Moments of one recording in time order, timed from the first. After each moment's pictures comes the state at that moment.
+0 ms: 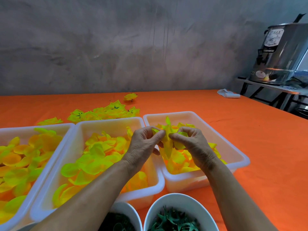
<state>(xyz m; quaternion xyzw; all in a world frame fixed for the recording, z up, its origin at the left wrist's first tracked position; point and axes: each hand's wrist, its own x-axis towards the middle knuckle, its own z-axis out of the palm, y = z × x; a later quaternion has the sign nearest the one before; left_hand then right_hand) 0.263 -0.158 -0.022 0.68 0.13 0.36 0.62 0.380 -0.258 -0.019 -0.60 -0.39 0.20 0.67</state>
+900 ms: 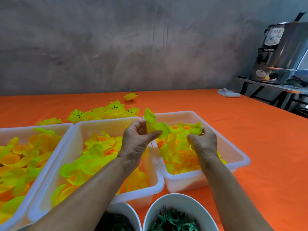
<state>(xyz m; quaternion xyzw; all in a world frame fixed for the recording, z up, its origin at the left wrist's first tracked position) 0.266 -0.146 -0.022 0.59 0.14 0.41 0.68 0.409 -0.252 -0.034 -0.78 -0.14 0.01 0.61</state>
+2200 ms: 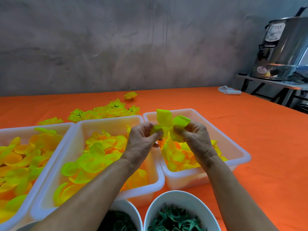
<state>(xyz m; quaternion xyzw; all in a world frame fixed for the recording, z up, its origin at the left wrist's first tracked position) 0.264 -0.153 -0.026 0.70 0.13 0.39 0.58 0.381 -0.256 -0.019 -0.57 -0.38 0.14 0.71</state>
